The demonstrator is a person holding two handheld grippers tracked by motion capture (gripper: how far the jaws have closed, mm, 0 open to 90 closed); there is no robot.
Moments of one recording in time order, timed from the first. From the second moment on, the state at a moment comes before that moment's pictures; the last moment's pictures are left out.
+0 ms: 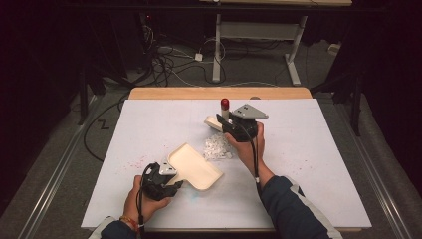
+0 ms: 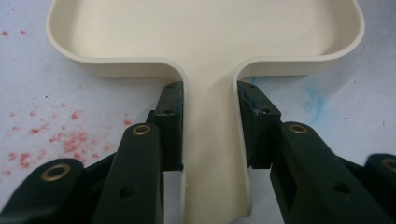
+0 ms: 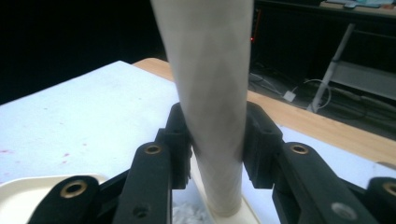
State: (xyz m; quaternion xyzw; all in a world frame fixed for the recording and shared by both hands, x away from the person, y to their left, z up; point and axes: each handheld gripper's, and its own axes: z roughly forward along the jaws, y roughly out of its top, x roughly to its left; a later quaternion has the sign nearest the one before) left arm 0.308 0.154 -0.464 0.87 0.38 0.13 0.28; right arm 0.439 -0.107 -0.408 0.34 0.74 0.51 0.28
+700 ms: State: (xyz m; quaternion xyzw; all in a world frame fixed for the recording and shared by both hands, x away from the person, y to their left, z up) left arm 0.316 0.144 -0.462 0.87 0.39 0.12 0.27; right arm 0.425 -0.103 -0.408 0.32 0.75 0.51 0.27
